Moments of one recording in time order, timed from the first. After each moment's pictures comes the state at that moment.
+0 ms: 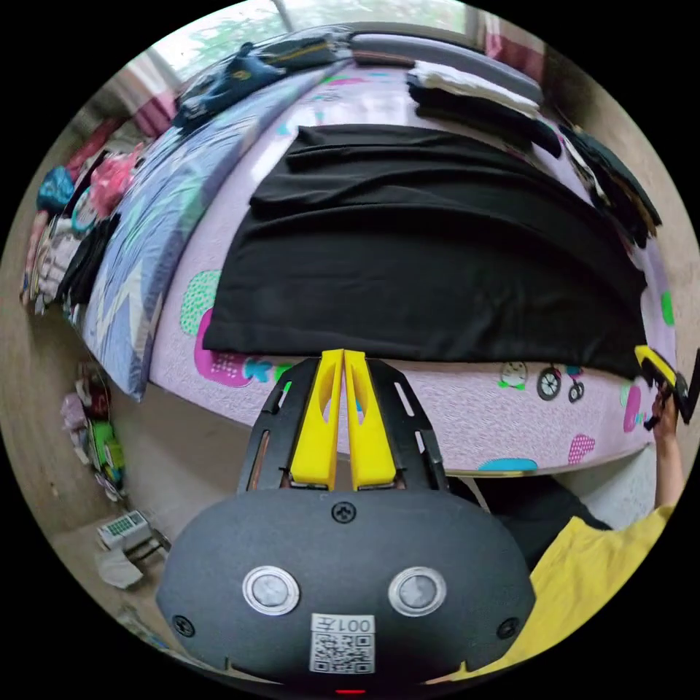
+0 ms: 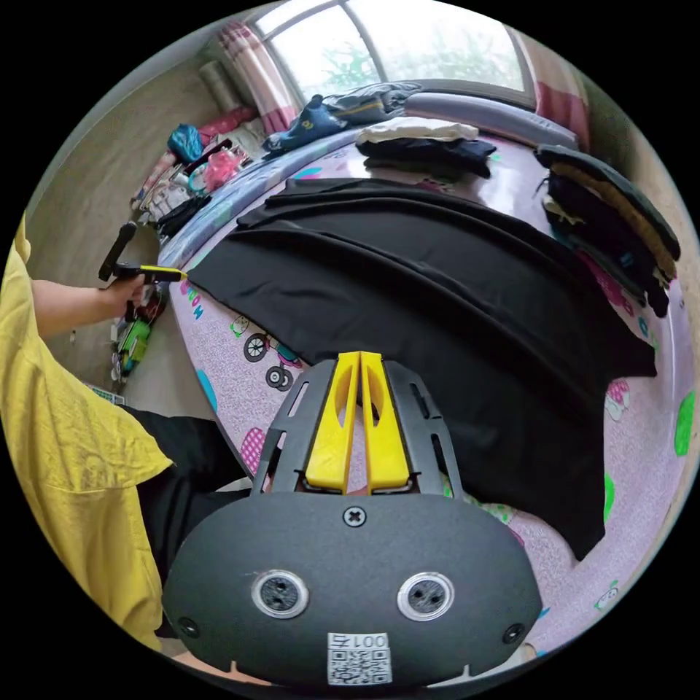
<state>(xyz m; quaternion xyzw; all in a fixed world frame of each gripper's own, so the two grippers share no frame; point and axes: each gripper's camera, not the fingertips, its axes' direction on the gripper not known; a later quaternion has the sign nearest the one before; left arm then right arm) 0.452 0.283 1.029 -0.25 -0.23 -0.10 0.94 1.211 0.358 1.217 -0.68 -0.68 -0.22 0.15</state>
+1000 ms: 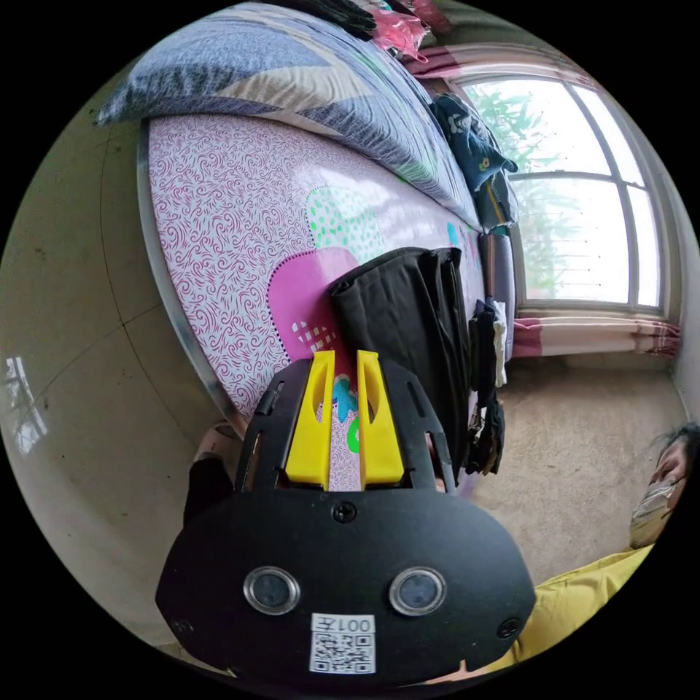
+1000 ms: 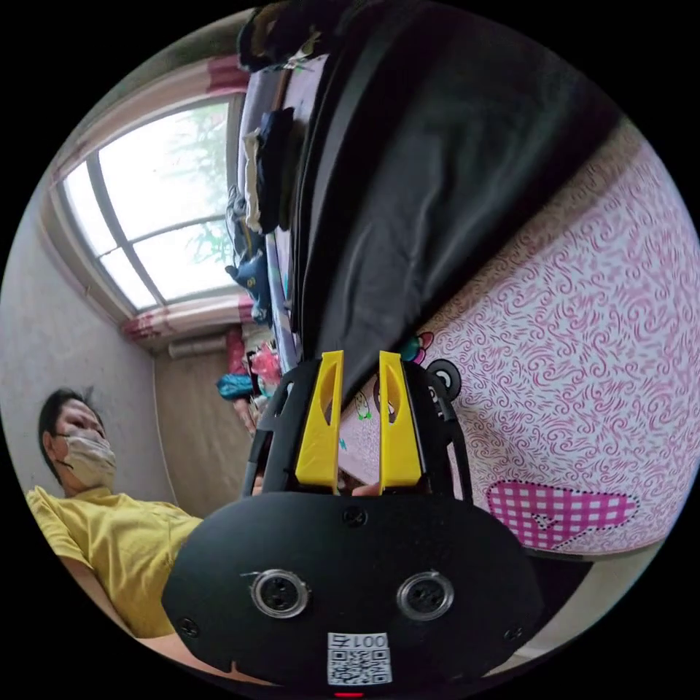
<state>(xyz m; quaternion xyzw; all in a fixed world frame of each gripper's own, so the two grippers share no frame) 0.193 0.419 0.867 0.03 0.06 -0.54 0.84 1.303 0.471 1.154 -0.93 -0.29 0.21 0.11</state>
